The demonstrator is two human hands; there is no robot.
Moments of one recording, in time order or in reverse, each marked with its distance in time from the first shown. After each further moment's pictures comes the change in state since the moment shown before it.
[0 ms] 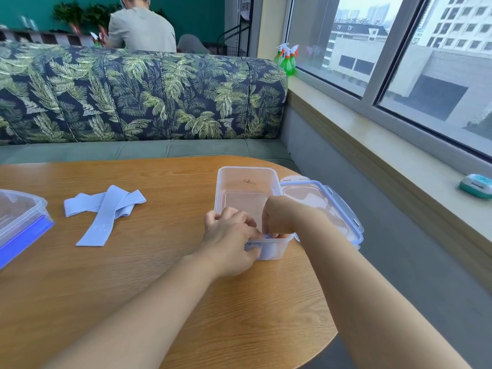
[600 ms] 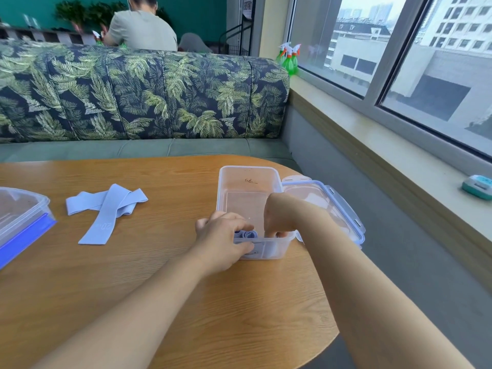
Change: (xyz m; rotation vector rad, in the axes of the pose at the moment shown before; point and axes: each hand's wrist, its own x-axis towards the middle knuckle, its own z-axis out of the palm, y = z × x) left_hand -0.001 -0.018 0.003 -0.207 0.027 -0.151; right_hand 0.008 0.001 0.001 0.029 0.035 0.035
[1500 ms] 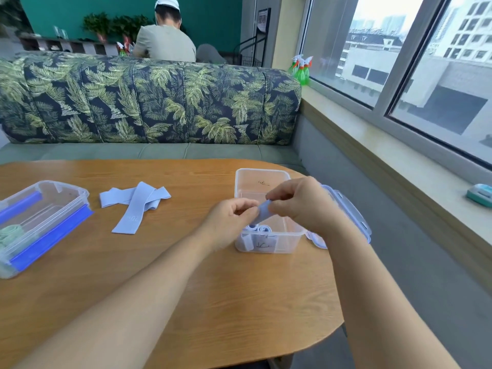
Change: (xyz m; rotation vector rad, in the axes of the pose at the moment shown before) left_hand -0.023 0.007 -0.046 -0.730 -0.022 -0.102; right_hand -0.089 -0.022 -0.017 0.839 0.446 -0.153
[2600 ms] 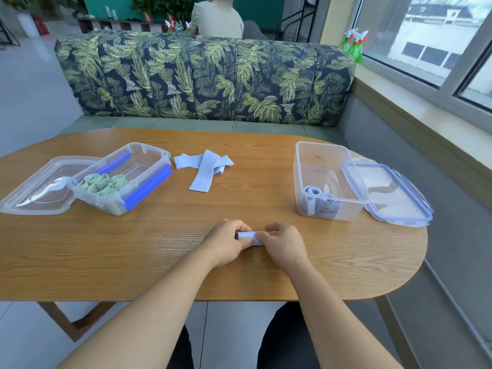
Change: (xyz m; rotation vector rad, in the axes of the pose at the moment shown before) left_hand -0.116 -0.101 -0.073 0.412 0.081 -0.278; right_hand -0.062 0.011 0.204 0.054 -0.071 0.378
